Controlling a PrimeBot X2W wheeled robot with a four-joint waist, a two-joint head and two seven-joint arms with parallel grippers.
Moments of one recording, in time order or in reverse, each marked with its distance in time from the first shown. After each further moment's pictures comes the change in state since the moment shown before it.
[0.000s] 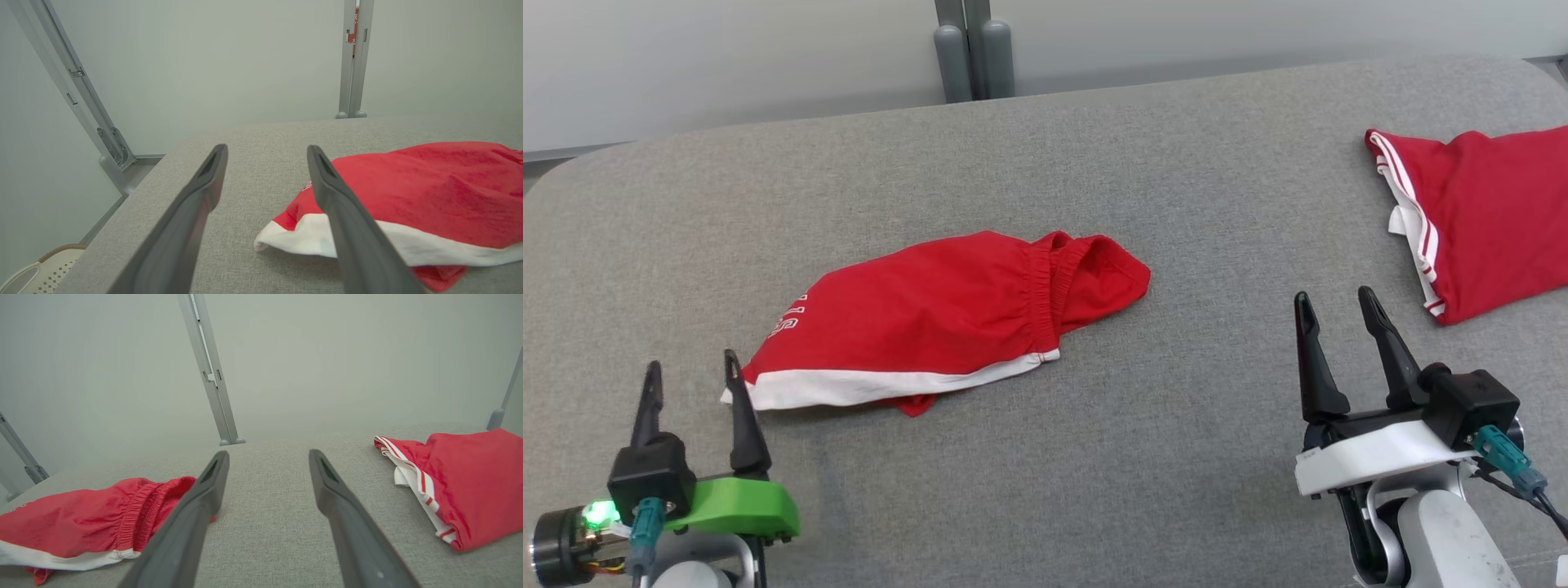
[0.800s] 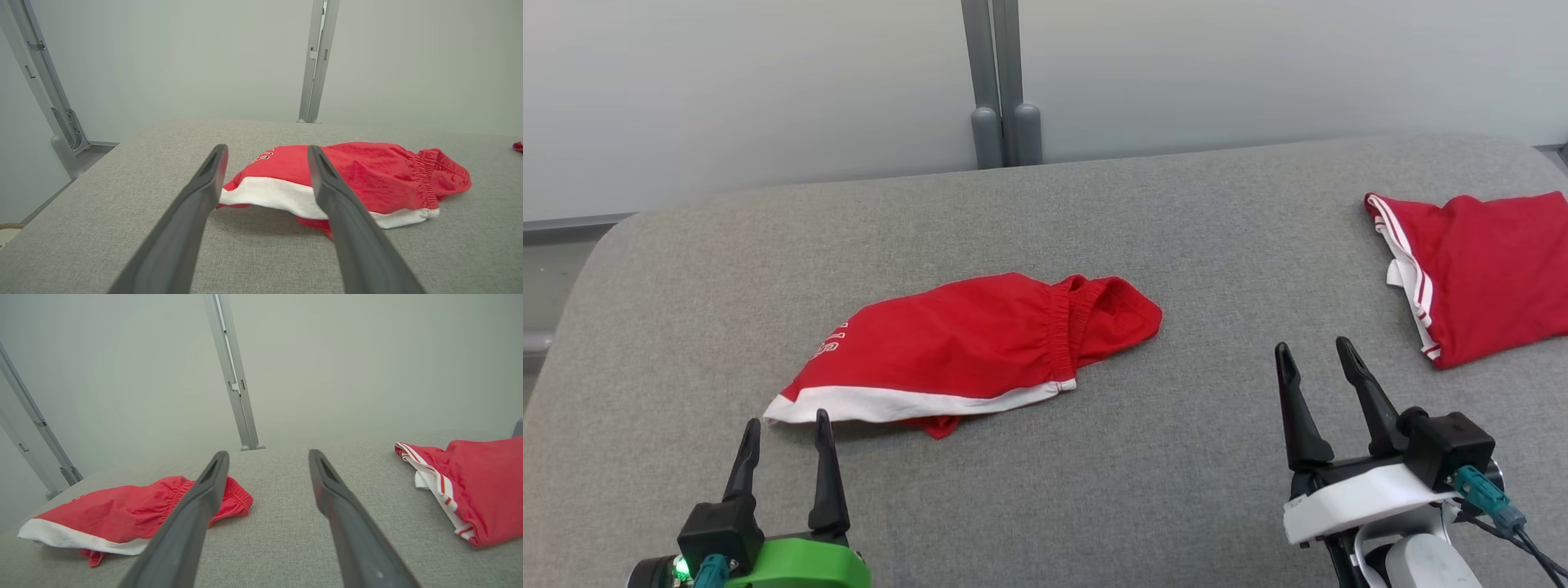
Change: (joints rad) left arm 0.131 -0.197 0.064 -0.017 0.069 -0.205 0.000; right arm 0.079 0.000 0.039 0.005 0.019 0.000 0.000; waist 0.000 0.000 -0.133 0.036
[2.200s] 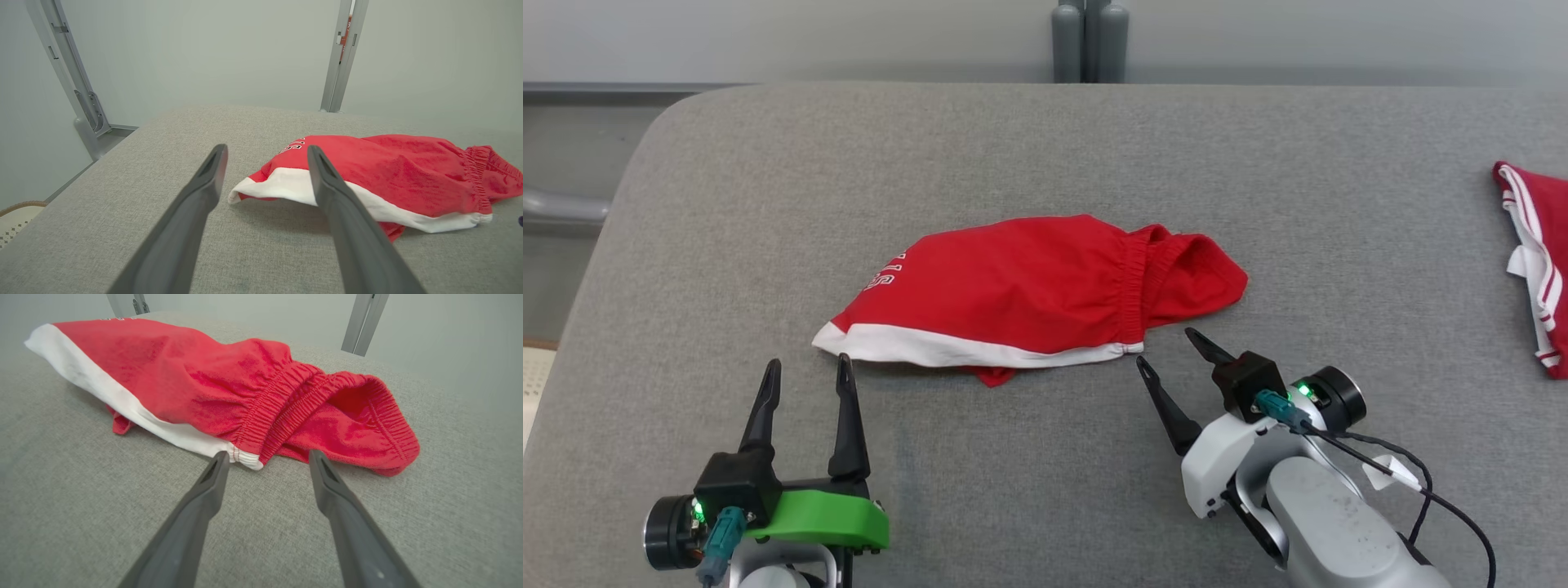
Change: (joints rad) left arm -0.089 -0.100 0.073 0.019 0.111 -0.104 0.000; right arm -0.386 -0.010 0.328 0.569 -0.144 0.000 0.000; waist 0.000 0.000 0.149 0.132
